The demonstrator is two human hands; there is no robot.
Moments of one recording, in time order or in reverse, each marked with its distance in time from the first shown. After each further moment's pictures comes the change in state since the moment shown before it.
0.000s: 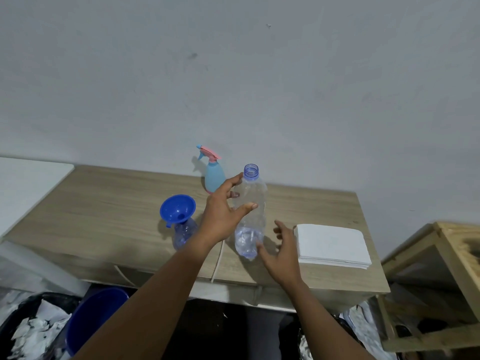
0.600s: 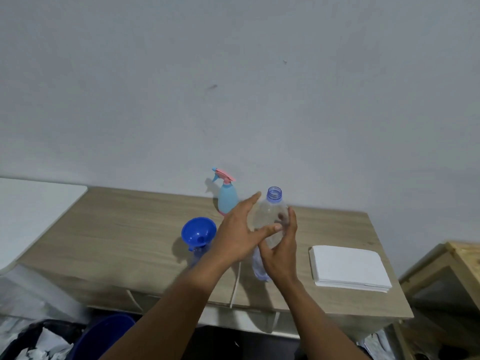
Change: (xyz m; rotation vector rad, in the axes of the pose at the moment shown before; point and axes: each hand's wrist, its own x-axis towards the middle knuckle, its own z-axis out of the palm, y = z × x) left_hand -0.002 0.016 -0.031 0.193 -0.117 0.053; right_hand 0.023 -0.092 0.042 0.188 0.199 -0.206
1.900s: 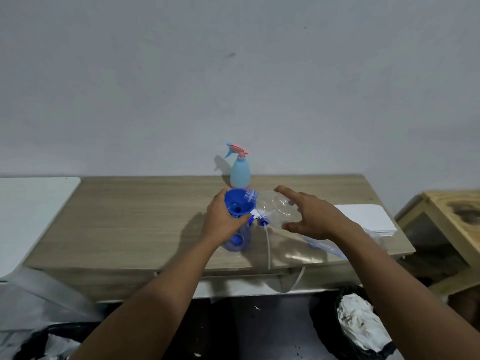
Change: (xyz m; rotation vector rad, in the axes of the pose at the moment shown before) left_hand -0.021 -0.139 -0.091 -0.034 0.030 -0.032; right_hand -0.011 -0.097 0.004 -0.984 -0.659 0.030
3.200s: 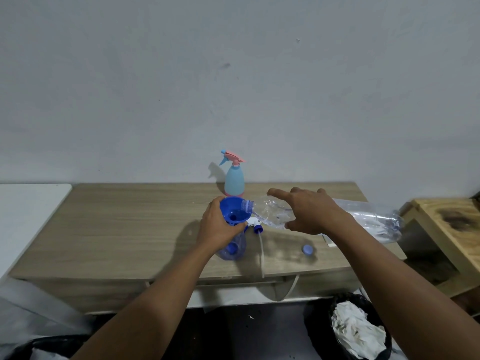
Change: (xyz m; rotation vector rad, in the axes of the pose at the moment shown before) left_hand 0.001 0.001 0.003 0.024 -0.001 -0.026; right_hand 0.014 -0.008 -0.029 -0.382 0.010 -0.014
